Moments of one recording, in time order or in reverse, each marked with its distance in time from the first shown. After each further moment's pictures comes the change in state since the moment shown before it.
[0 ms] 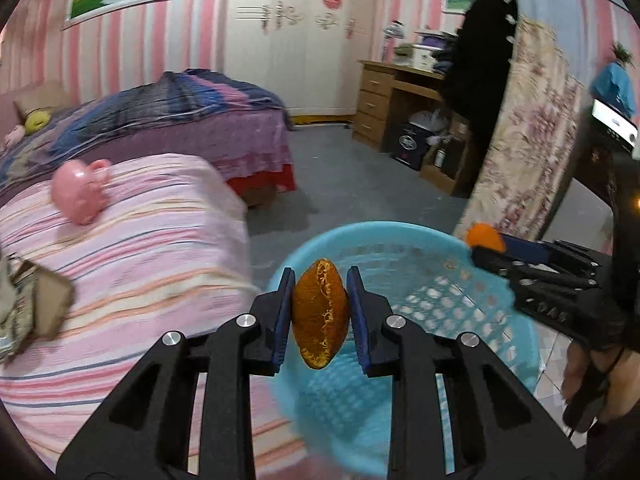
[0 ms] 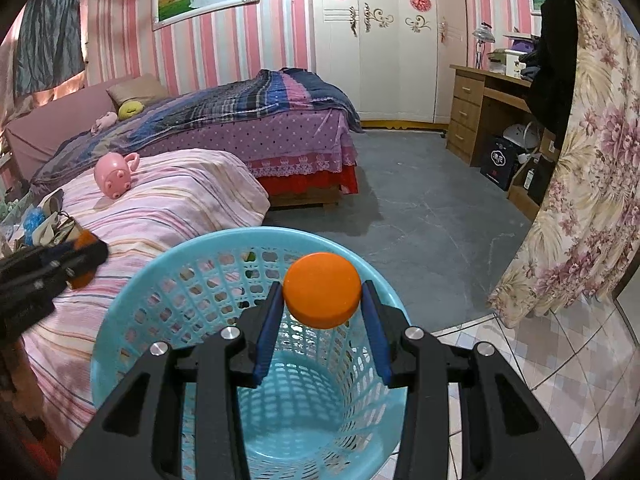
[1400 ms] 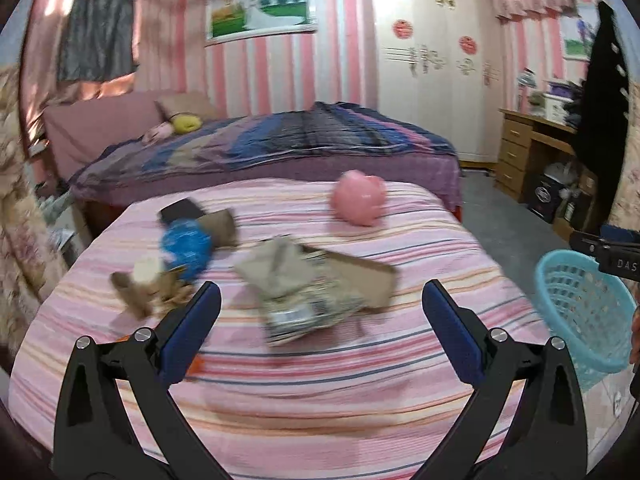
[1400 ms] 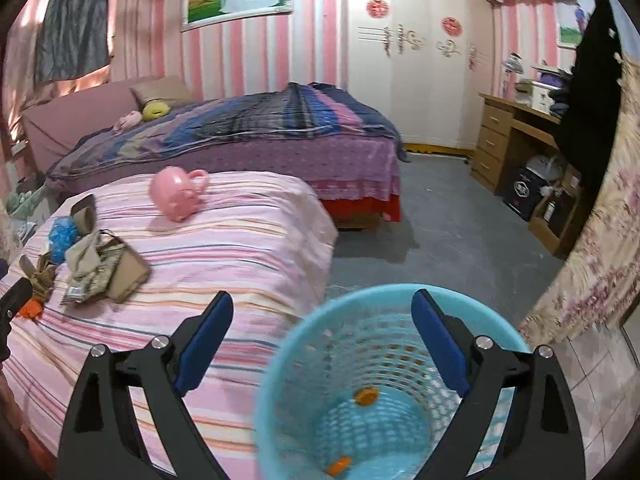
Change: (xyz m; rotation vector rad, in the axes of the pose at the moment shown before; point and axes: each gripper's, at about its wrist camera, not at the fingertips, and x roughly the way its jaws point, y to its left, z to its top) left arm -0.167 0.216 -0.049 -0.183 -0.146 0.500; right arm -0.006 0.167 0.038 -0.075 -0.061 0.044
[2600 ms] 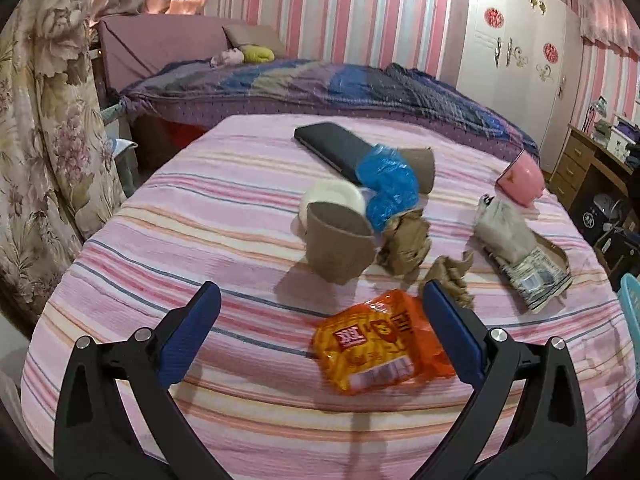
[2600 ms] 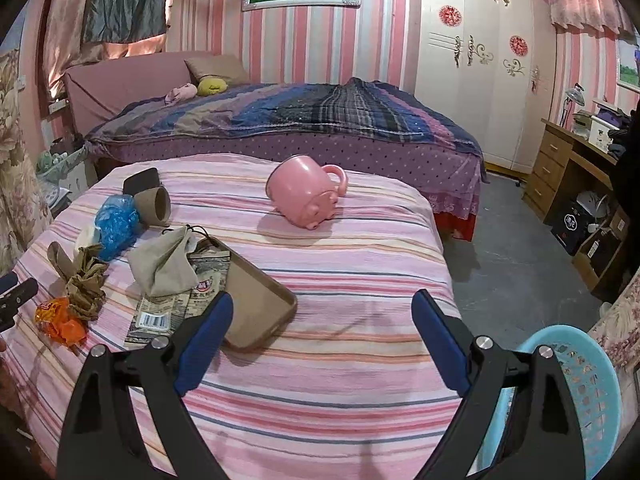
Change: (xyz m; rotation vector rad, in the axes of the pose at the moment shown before) left arm 0.057 0.213 -0.036 -0.196 0.184 0.106; right arm 0.043 0.164 0.012 -0.150 0.021 0.106
